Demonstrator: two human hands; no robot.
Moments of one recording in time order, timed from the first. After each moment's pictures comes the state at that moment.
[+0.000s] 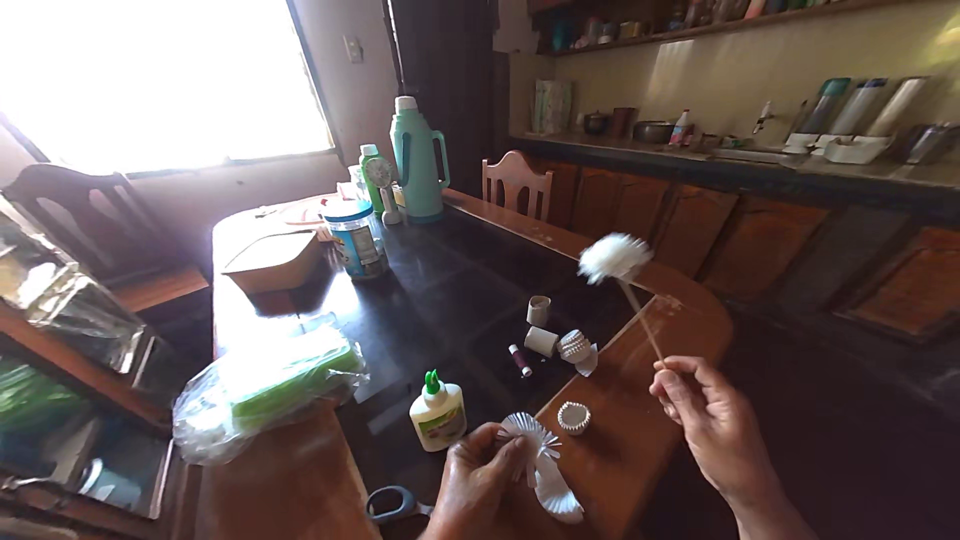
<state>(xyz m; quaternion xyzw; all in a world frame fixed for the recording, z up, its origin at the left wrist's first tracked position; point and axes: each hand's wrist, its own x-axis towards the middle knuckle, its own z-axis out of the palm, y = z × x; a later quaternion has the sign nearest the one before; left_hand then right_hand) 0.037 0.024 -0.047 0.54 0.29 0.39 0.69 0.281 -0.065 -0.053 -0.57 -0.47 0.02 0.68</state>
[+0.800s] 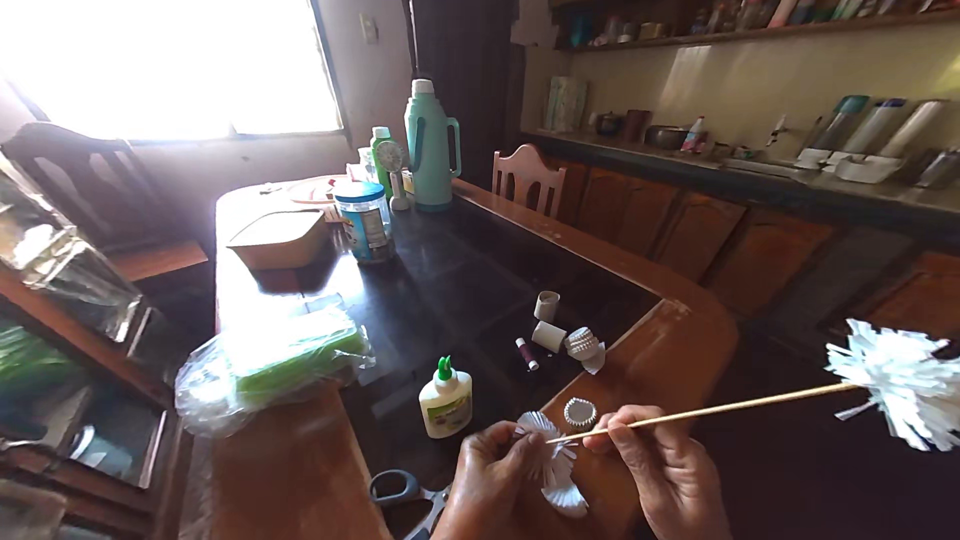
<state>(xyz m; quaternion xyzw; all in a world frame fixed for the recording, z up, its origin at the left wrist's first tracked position) 0.039 0.018 -0.047 0.55 0.28 0.37 0.69 0.209 -0.062 -0.058 -0.44 -0.59 0.03 0.68</state>
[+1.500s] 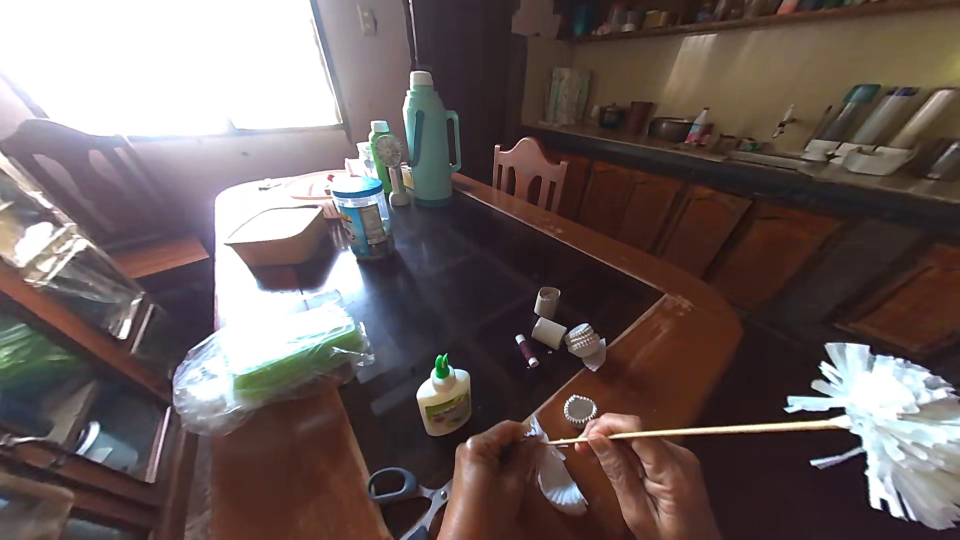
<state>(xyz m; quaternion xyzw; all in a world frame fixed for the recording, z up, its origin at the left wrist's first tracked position) 0.036 0.021 -0.056 0.73 0.28 0.40 0.48 0.202 -0.066 -0.050 -0.50 -0.64 -0.06 0.57</state>
